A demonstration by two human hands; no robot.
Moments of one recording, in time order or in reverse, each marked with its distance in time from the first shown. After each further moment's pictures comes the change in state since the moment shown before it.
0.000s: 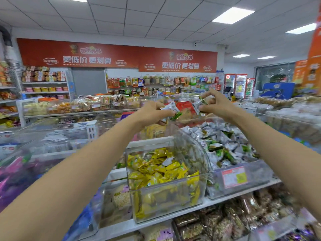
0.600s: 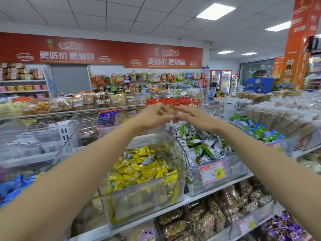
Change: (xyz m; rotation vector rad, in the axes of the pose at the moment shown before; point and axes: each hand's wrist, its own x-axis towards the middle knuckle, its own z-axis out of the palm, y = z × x) left_hand 0.022 0.015 0.058 0.266 -0.043 0.060; right_hand -0.014 0.044 0.014 -0.300 -0.290 -0.168
